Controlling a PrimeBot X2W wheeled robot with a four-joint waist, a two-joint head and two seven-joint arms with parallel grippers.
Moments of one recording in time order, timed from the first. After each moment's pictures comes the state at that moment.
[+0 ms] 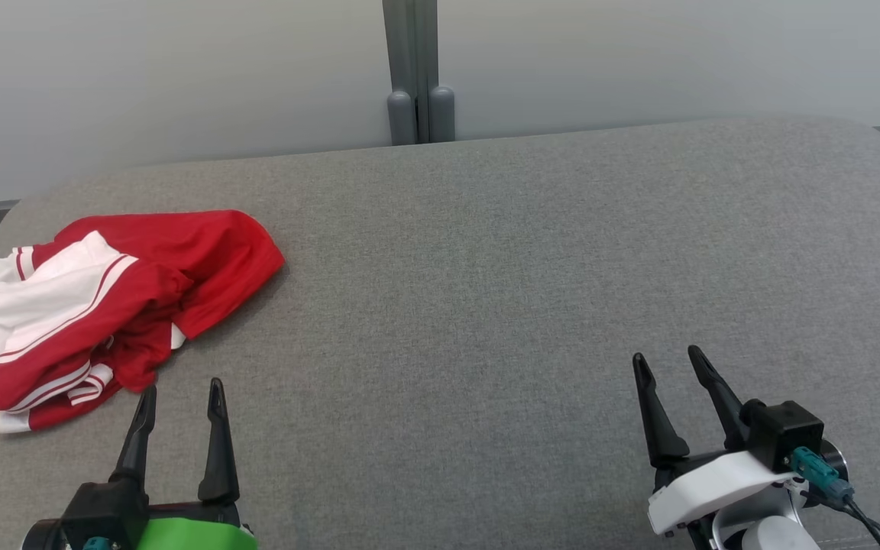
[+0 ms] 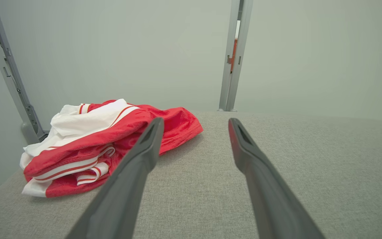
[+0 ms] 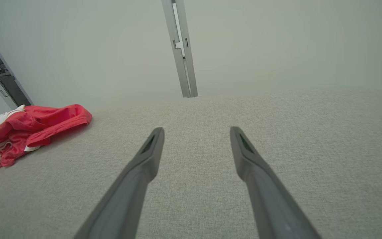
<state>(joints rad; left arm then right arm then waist) 0.09 0.05 0.00 0.04 -0.18 -0.06 -0.24 -0.03 -0.05 0.11 0.21 0.20 0.13 -0.24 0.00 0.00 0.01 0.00</state>
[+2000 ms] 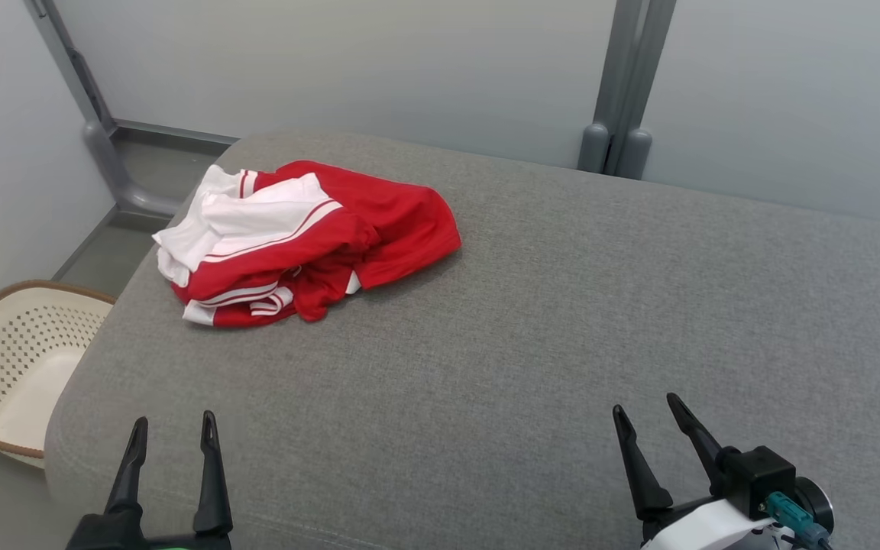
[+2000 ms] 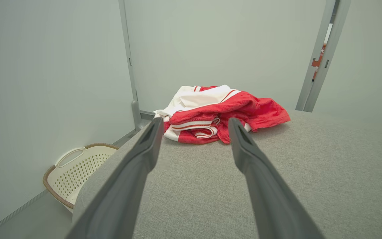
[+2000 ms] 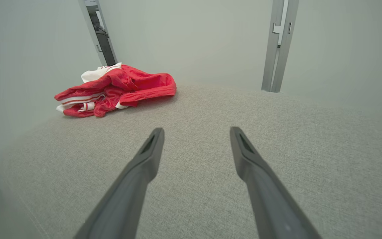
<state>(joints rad) 0.16 0.05 0.01 0.04 -0.12 -0.03 -0.26 0.06 -0.05 0.16 0.22 0.14 0.13 -0.26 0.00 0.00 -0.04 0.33</state>
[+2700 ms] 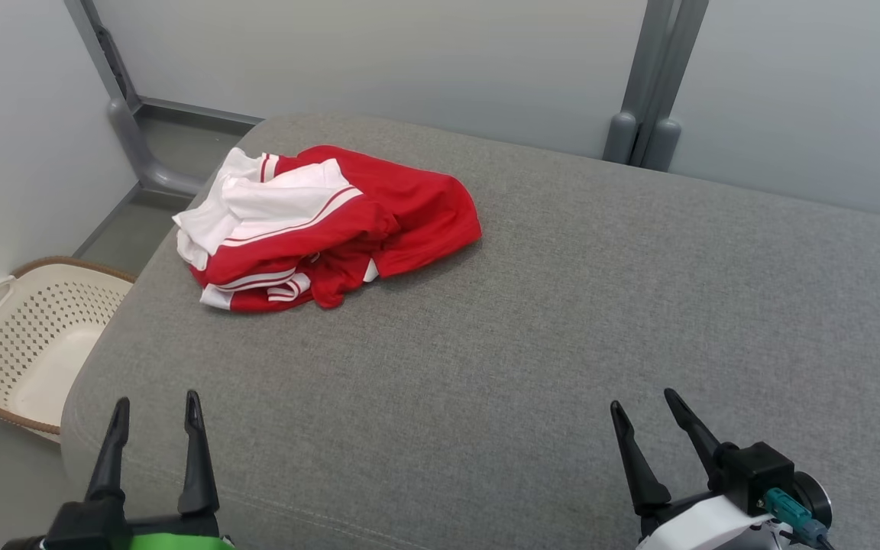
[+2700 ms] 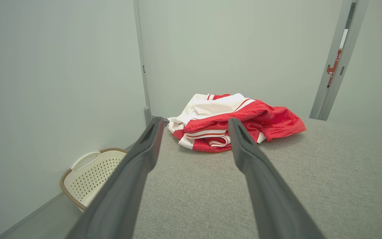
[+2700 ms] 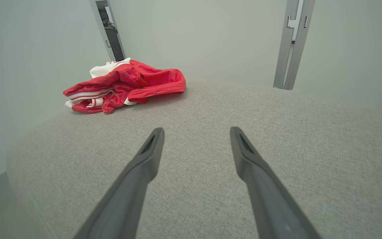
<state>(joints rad) 0.14 0.05 0.03 0.01 -0.12 -0.03 -0.26 0.05 -0.05 0.16 0.22 0.14 0.13 -0.26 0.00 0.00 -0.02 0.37</state>
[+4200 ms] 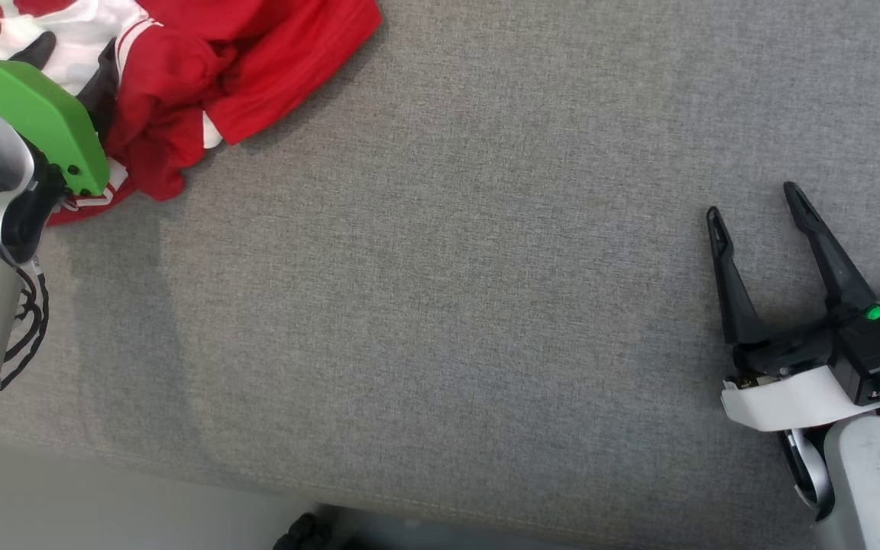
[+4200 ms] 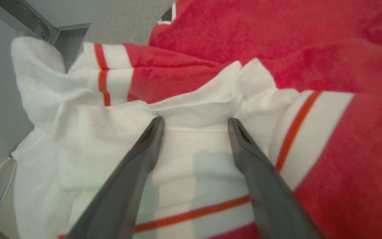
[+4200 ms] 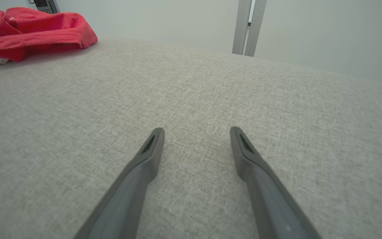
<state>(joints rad) -1.05 0.47 -0.58 0.80 -0.77 -0.13 0.15 -0.15 -0.18 0.04 -0.07 -0.06 0.13 -0.27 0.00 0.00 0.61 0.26</state>
